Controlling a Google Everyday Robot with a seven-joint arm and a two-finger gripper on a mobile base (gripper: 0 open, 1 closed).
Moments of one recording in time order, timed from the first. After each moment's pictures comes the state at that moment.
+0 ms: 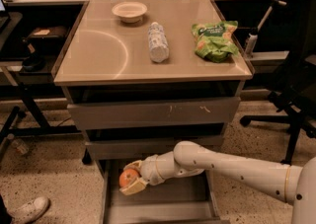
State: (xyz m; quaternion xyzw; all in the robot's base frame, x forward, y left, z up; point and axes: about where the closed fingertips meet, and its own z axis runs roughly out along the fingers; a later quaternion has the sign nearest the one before) arm 0.470 0.110 0.461 -0.55 0.66 0.40 0.31
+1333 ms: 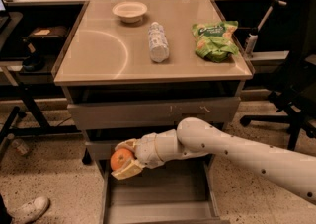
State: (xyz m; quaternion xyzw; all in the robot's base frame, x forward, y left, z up) arm 0.466 0.115 0.613 -0.59 0.62 0.38 0.37
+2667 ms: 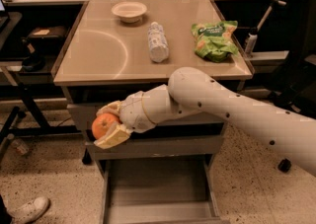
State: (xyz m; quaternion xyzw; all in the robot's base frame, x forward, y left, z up) arm 0.478 0.137 0.768 -0.65 0.56 0.33 0.39
